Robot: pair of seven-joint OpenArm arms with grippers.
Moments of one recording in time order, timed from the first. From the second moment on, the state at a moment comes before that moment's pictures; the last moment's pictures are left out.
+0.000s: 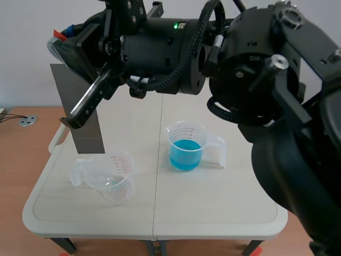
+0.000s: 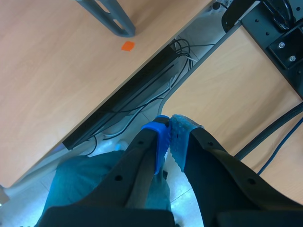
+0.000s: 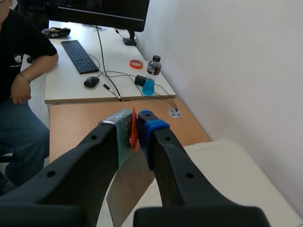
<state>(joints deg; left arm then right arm) 64.5 -34.2 -18.3 94.8 4.5 -27.0 -8.9 6.2 5.1 -27.3 108.9 8.7 41.6 -16.6</state>
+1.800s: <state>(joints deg) 64.5 -30.3 -18.3 94.8 7.0 -27.6 -9.1 6.2 3.0 -27.3 77.5 -6.2 41.6 5.9</state>
